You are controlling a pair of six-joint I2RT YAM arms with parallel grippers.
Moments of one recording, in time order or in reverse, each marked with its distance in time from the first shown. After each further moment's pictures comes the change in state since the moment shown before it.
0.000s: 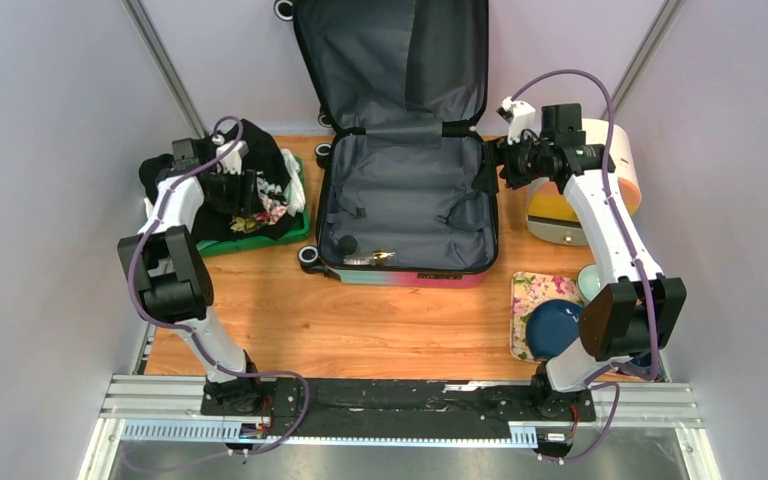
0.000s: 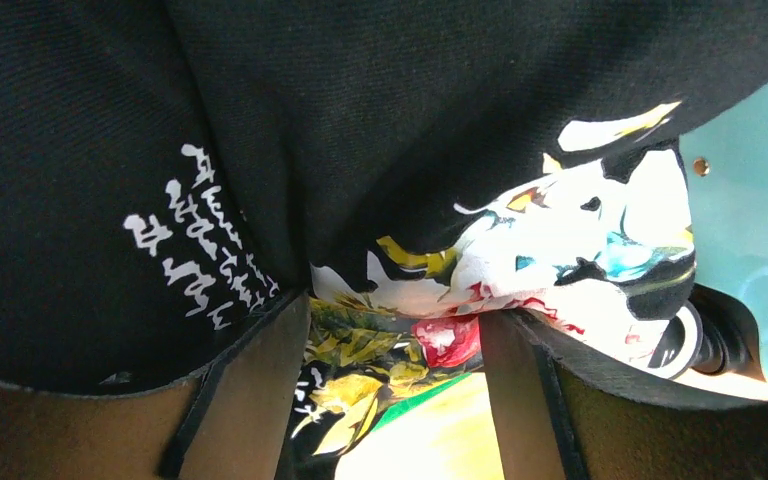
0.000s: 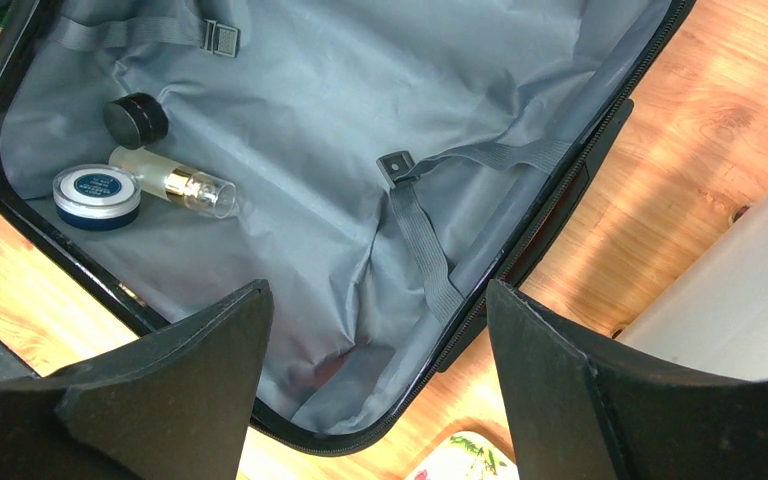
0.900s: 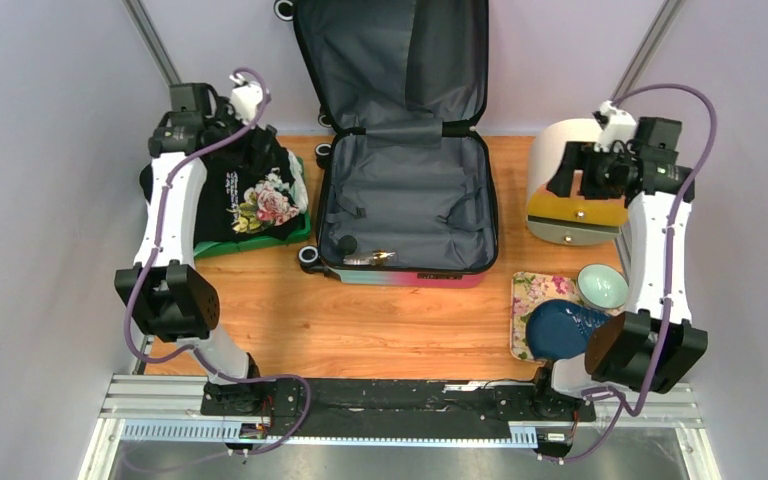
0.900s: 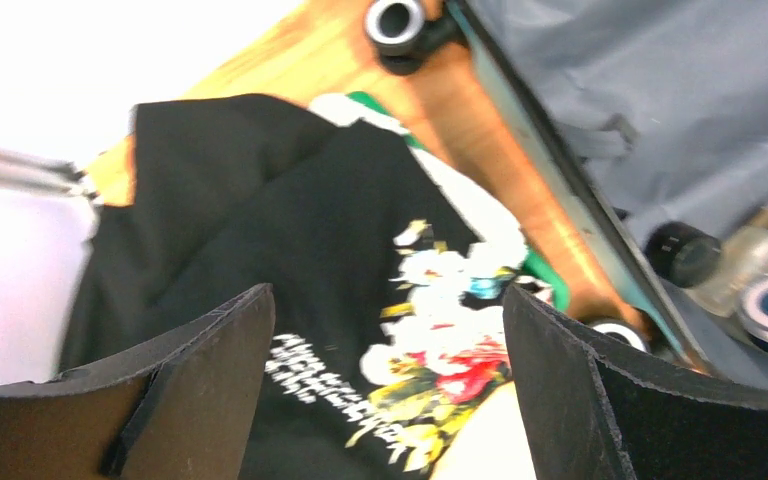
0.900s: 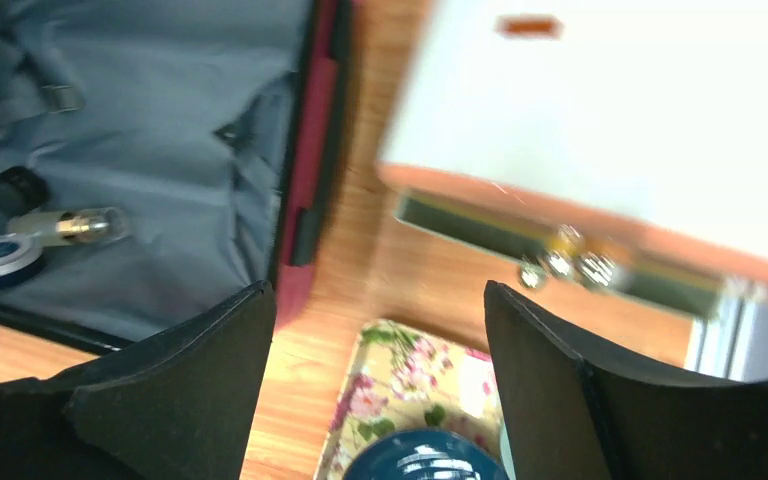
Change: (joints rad) left arm -0.137 -0.089 0.454 -0.221 -0.013 0.214; right arm -0.321 -0.150 -0.025 -0.118 0.019 0.007
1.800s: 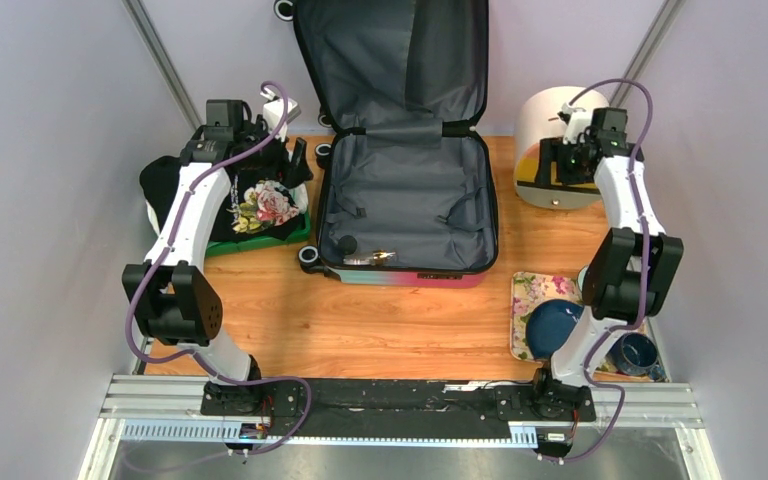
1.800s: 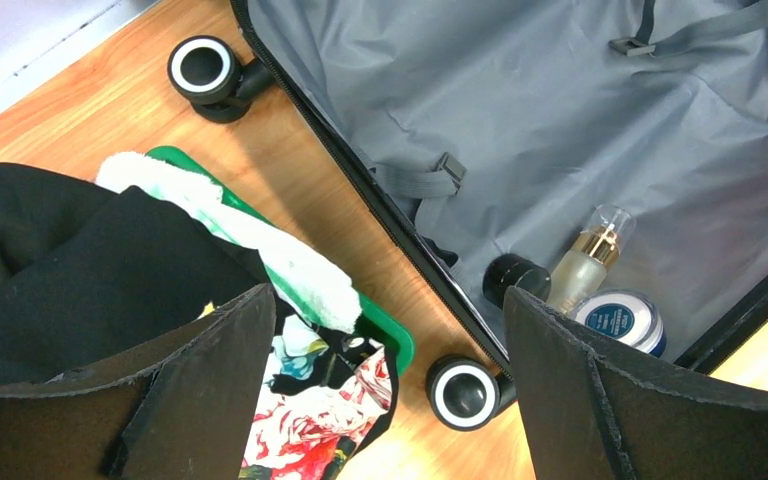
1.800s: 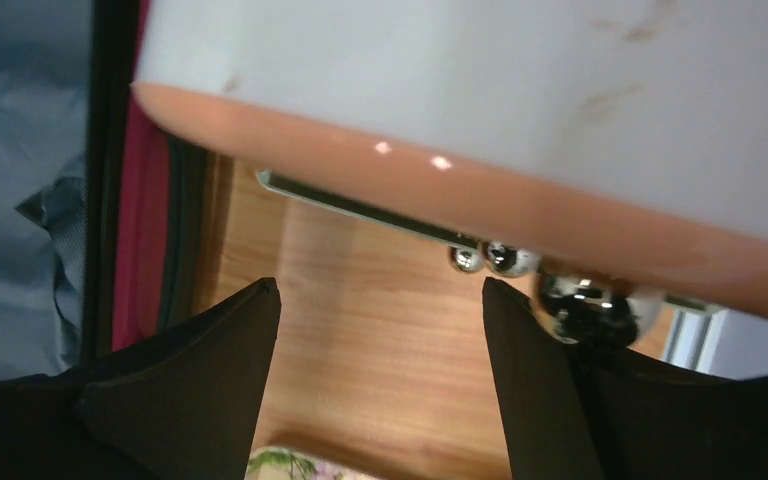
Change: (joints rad) left arm -0.149 -0.058 -0.221 0.140 0.158 -0.169; right arm 0.013 0.376 0.058 0.198 0.188 -0.070
